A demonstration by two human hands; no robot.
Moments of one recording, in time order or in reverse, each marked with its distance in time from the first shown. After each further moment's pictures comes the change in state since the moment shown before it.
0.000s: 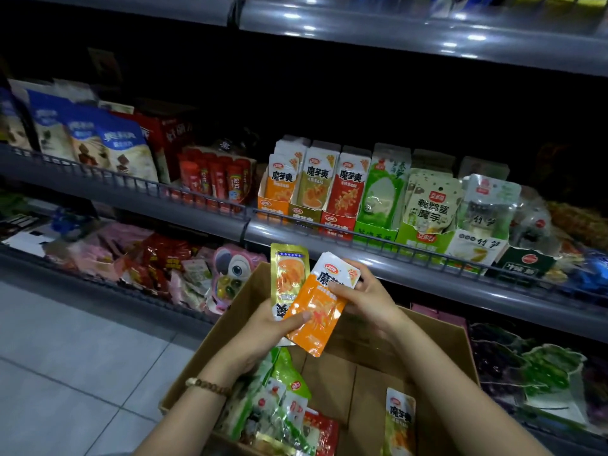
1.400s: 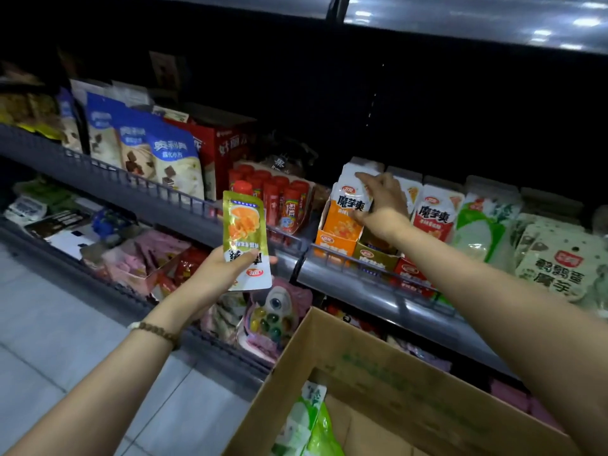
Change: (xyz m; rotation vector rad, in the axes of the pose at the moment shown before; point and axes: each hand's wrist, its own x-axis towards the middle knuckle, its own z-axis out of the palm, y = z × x) left_hand 0.078 0.076 -0.176 0.184 0.269 0.136; right_hand 0.227 -0.114 0.075 -1.183 0.269 -0.621
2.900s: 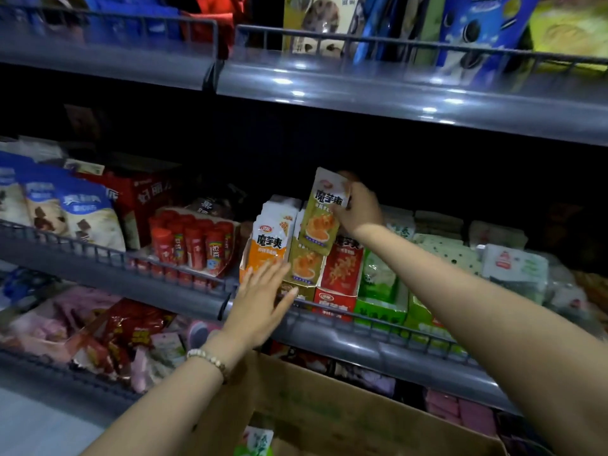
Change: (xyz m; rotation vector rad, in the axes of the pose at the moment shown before) left_hand 0.055 0.002 0.147 0.975 -0.003 0.518; right_hand 0.003 0.038 -0.103 0.192 0.193 0.172
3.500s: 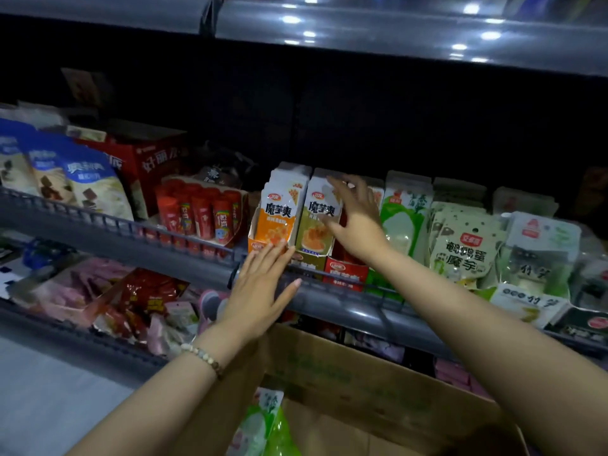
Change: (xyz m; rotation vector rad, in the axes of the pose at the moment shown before) left_hand -0.032 -0.006 0.002 0.014 -0.002 0.020; right_hand -0.057 0.027 0.035 -0.020 -0.114 -0.197
